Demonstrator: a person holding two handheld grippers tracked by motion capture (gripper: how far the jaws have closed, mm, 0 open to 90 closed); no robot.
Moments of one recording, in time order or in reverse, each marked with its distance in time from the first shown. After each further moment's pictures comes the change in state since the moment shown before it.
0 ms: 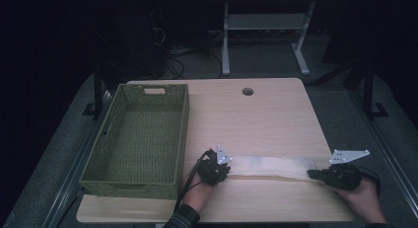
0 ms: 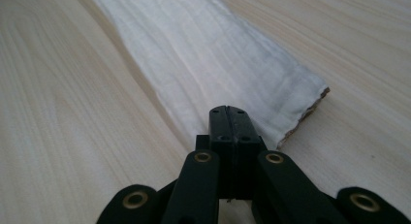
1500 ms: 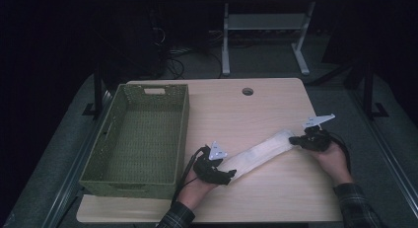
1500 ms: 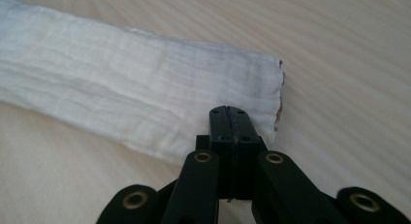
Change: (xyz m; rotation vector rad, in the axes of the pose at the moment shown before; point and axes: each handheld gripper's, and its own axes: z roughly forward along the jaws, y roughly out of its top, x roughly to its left) left arm 0.011 0.001 -0.013 -0.115 -0.113 -0.073; right arm -0.058 0.087 0.067 0.027 -0.096 -0.012
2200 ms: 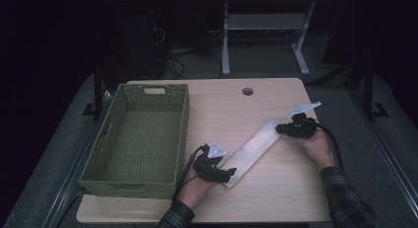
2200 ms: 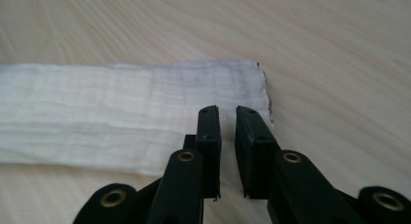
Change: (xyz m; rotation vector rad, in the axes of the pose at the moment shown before) left arm 0.005 0.001 0.002 -0.021 -0.013 -0.034; right arm -0.008 0.039 0.025 -0.078 0.041 0.002
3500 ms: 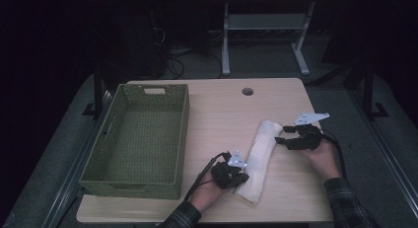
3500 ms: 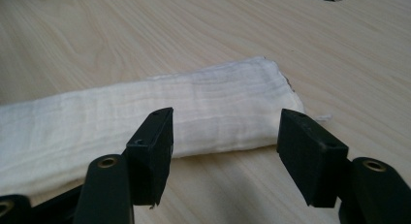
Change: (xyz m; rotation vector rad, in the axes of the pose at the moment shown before) left arm -0.042 0.009 0.033 0.104 -0.231 0.182; right arm 0.036 -0.014 -0.025 -0.076 -0.024 -0.056
